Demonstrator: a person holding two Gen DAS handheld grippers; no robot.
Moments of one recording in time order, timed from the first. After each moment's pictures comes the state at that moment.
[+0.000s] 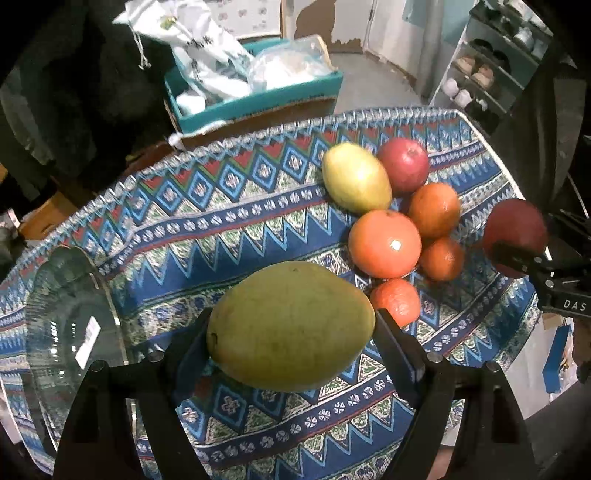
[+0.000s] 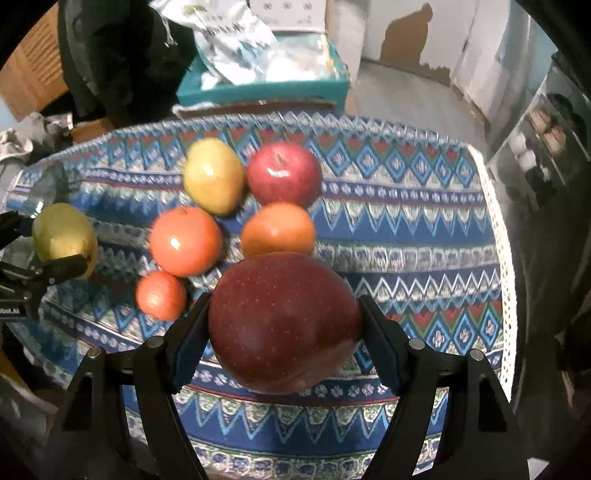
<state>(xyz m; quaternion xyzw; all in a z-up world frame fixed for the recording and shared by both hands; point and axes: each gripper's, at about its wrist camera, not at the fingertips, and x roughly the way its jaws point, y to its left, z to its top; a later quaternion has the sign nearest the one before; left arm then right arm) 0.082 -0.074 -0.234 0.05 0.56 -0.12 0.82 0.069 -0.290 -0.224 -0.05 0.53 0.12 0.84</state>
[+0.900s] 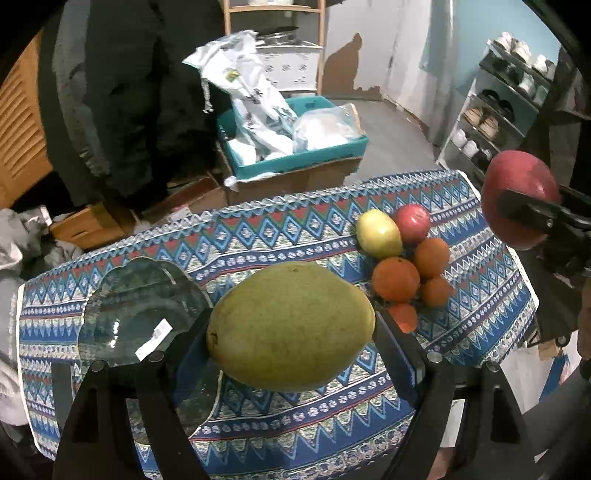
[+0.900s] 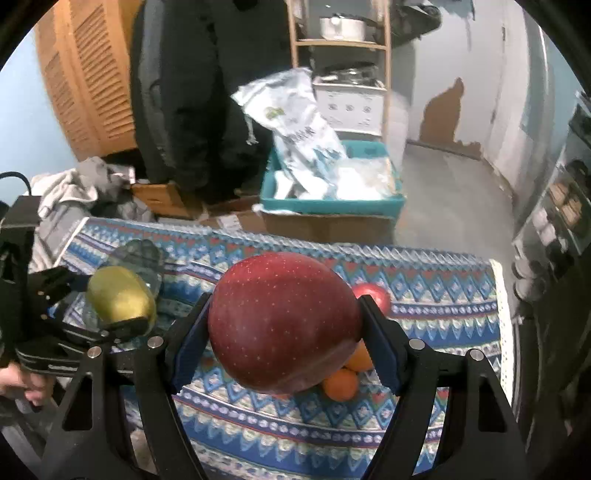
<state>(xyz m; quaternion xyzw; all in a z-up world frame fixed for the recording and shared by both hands) 0.054 -0.010 -0.155 0.02 0.50 -0.09 0.86 0.067 -0.215 -0.103 -0.03 0.41 0.21 0.89</state>
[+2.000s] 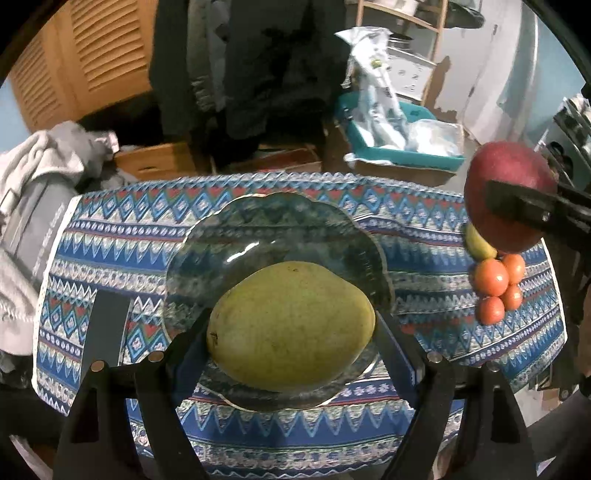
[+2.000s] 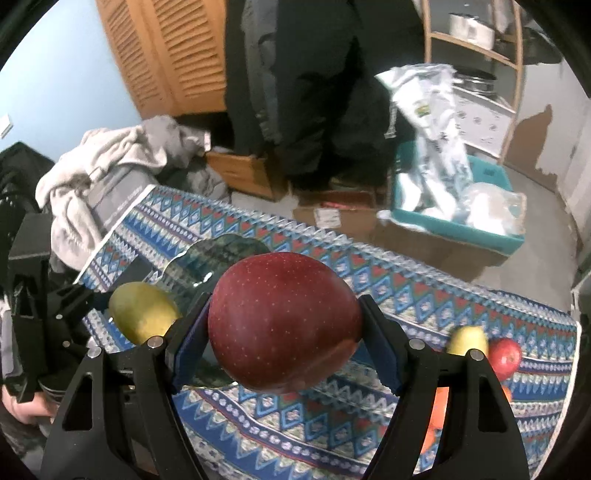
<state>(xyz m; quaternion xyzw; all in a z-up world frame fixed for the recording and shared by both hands) 0.015 0.146 -0.188 -0.06 0.51 0.03 0.86 0.085 -0.023 -0.131 -0.07 0.45 0.33 0.83</state>
